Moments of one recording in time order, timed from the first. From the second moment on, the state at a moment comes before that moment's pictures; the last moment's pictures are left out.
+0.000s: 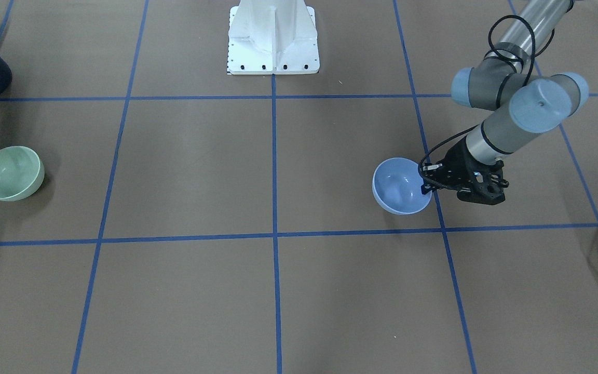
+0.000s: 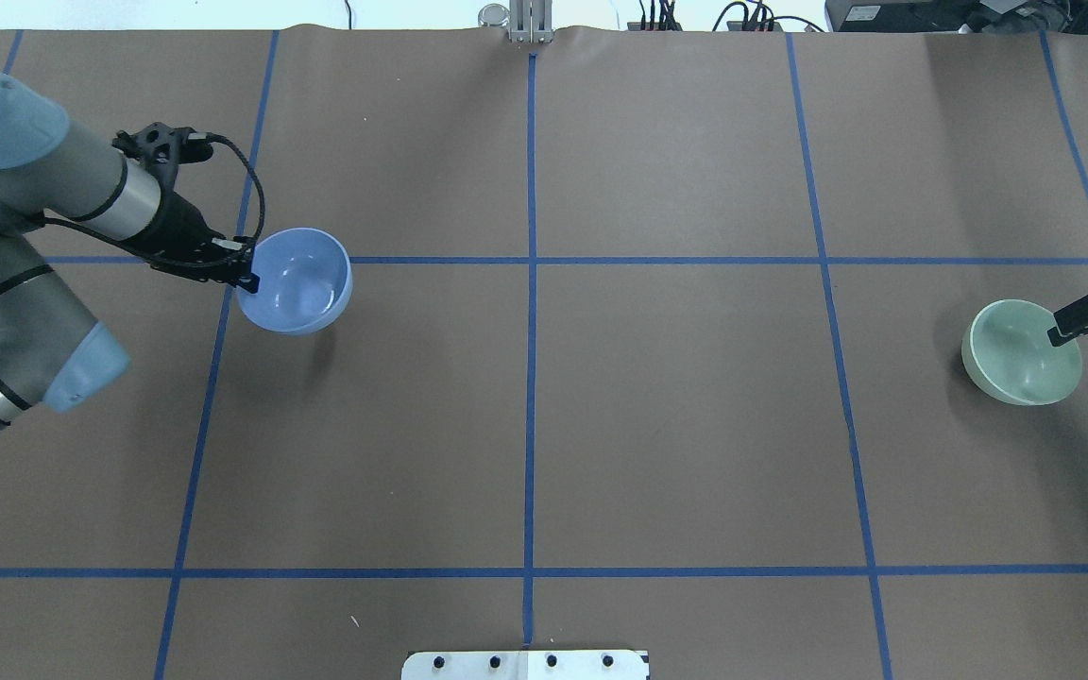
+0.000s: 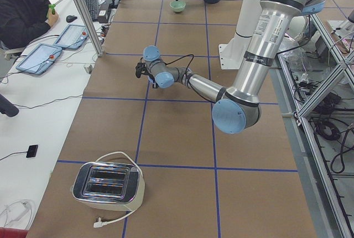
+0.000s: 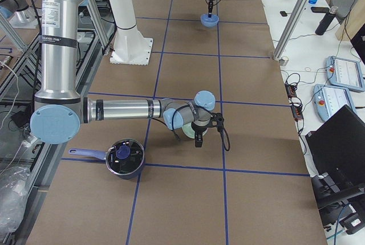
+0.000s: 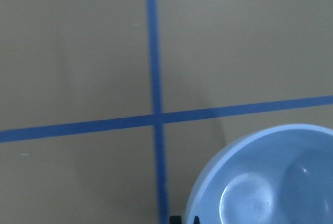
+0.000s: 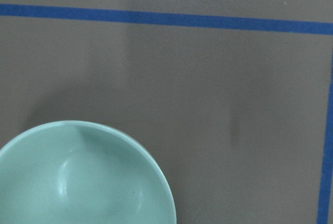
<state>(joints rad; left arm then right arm) -0.86 -1.94 -1.56 -2.07 -2.26 -1.00 1.15 -1.63 1.61 -1.21 2.28 0.46</state>
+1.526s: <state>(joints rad) -0.72 -2.13 -1.58 -1.92 -2.16 -1.18 1.13 -1.62 1.55 -1.15 2.30 0.47</state>
